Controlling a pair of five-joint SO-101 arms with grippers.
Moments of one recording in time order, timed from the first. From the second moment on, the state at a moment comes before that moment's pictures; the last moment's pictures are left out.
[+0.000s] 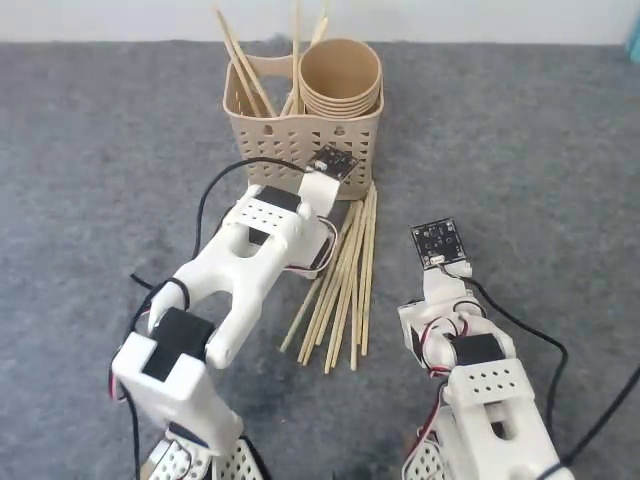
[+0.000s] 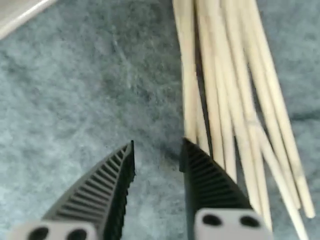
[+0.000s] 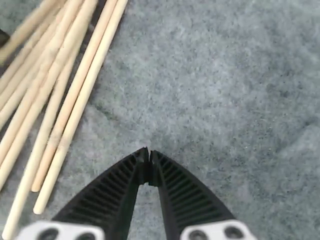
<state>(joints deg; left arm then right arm) 15.6 11.4 22.7 63.2 -2.6 -13.4 -56.3 83.8 40.0 4.6</state>
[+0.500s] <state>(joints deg) 15.9 5.7 22.2 68.1 -6.3 -13.4 -56.3 83.8 40.0 4.6</state>
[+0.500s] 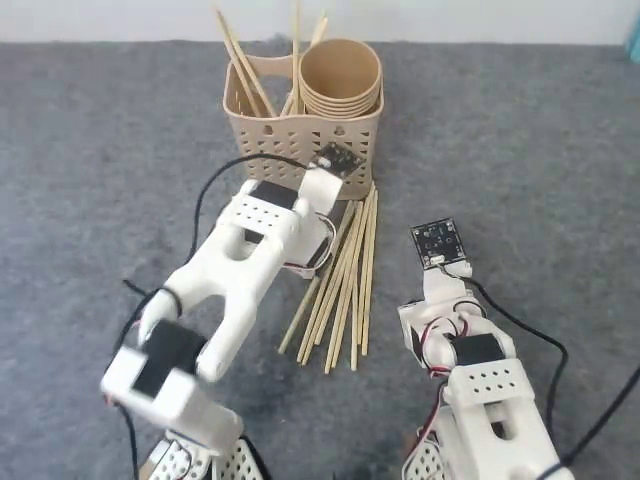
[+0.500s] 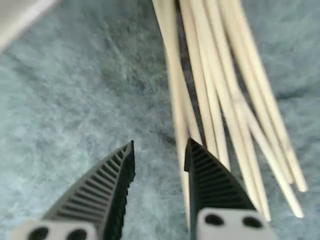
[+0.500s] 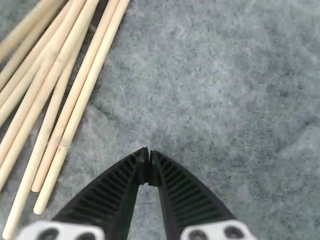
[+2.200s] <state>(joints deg) 21.3 13.5 26.0 64.7 -0.2 -13.5 -56.3 83.8 40.0 4.6</state>
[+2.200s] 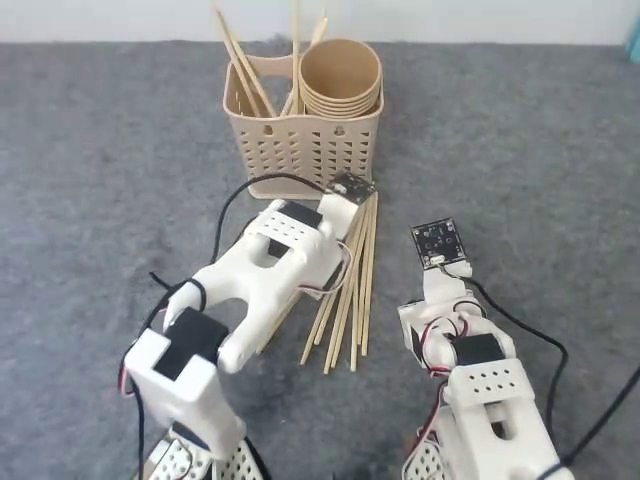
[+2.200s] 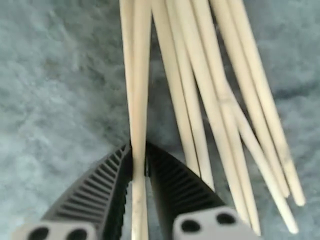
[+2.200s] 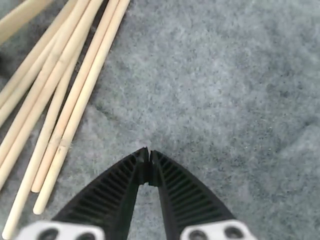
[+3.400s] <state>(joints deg) 23.3 -25.1 46.2 65.0 0.0 -13.5 -56.3 83.8 40.0 4.6</state>
